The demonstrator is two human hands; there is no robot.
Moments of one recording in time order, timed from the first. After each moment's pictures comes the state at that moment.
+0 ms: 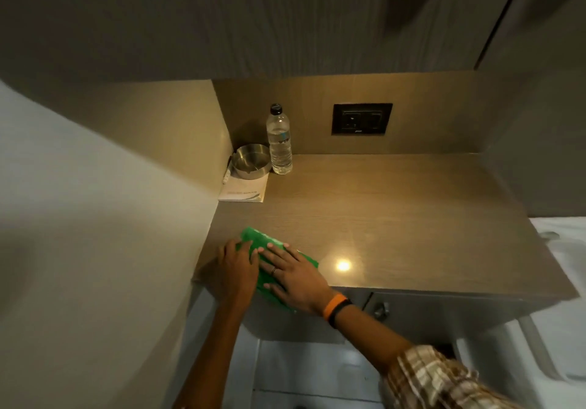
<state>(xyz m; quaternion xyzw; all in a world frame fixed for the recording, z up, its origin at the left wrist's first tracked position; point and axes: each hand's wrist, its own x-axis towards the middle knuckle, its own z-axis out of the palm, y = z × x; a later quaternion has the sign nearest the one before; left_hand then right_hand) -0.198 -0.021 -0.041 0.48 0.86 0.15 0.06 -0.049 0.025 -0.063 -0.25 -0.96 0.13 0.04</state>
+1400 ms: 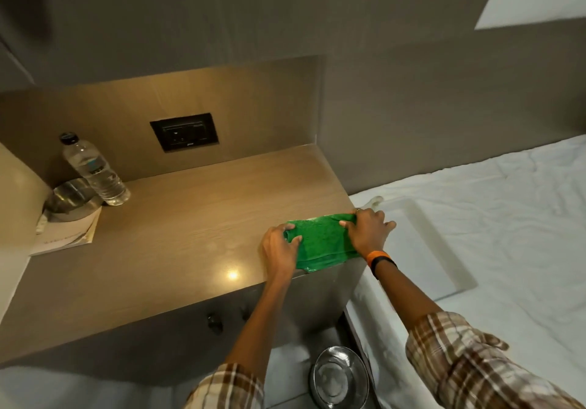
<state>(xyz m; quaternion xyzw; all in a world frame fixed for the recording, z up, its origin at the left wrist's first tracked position) 0.199 0.086 -0.032 0.54 0.72 0.32 0.29 0.387 0.115 -0.032 -0.82 -0.56 0.08 0.14</state>
